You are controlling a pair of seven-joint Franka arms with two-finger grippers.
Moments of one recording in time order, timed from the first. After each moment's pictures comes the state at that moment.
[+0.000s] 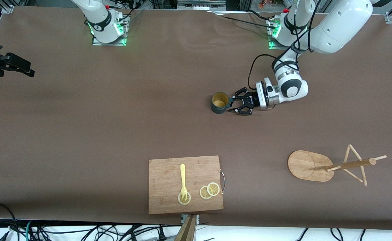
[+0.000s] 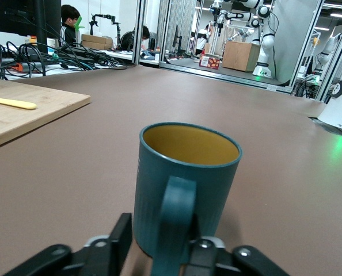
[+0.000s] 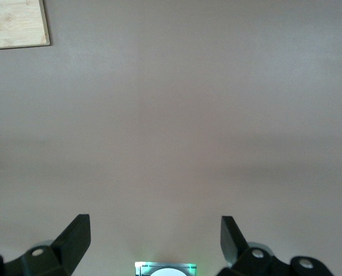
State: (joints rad) left arm 0.10 0.63 -0.37 -2.29 -1.83 2.15 2.78; right arm 0.02 0.07 -0.03 -1.43 0.01 1.40 -0.02
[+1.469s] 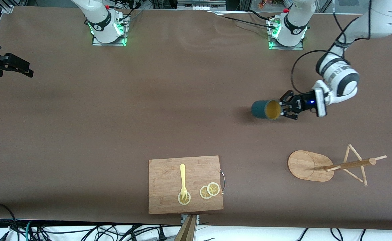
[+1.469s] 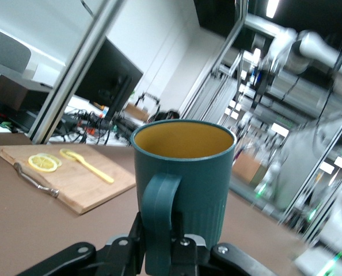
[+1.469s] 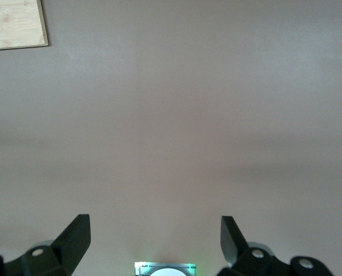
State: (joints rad) left arm 0.60 0.46 -0.35 -2.32 -1.55 1.69 2.16; right arm 0.02 0.07 -0.04 -1.43 0.01 1.40 -0.02
